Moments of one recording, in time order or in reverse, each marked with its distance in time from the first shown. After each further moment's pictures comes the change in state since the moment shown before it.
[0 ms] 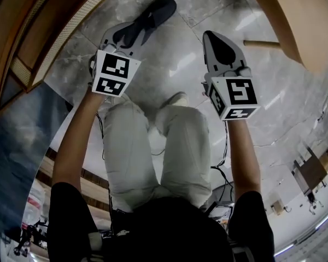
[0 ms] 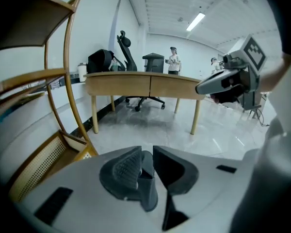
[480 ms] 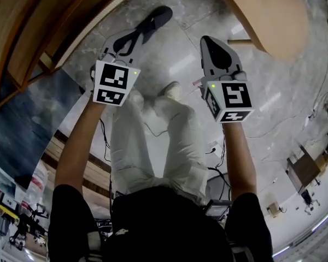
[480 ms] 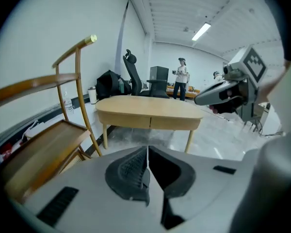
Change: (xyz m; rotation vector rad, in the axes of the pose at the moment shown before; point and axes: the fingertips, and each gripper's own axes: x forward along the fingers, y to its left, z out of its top) left arm -0.159 -0.009 0.165 -0.054 -0.048 0.046; right arm -0.127 0.018 0.161 0.009 -0.004 0.018
